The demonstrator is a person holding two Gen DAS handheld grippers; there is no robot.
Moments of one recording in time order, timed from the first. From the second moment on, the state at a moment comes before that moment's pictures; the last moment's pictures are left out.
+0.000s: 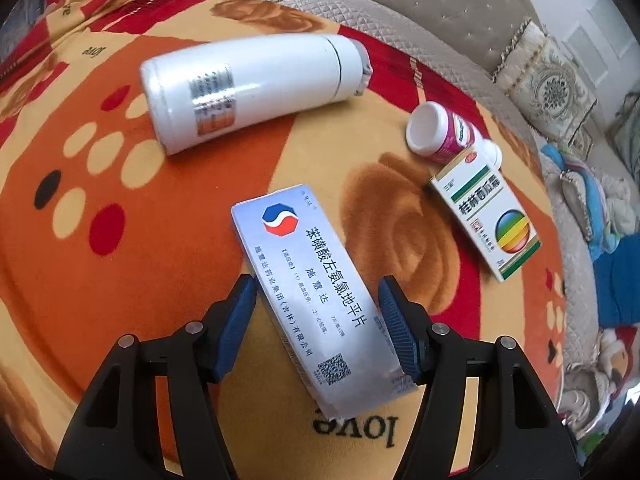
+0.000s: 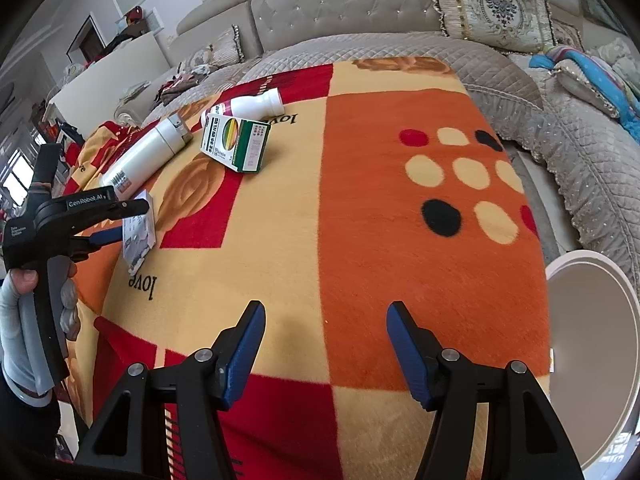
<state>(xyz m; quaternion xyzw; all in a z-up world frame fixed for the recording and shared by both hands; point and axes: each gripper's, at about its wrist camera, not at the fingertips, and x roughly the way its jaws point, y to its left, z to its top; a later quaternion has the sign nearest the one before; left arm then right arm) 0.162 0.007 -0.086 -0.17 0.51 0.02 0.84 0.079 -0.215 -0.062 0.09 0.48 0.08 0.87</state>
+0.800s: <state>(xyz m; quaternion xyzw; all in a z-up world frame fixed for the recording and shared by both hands) 0.136 0.016 -0.067 -0.11 0.51 -0.04 0.85 0.170 -0.161 -0.051 0.09 0.48 0.13 0.86</state>
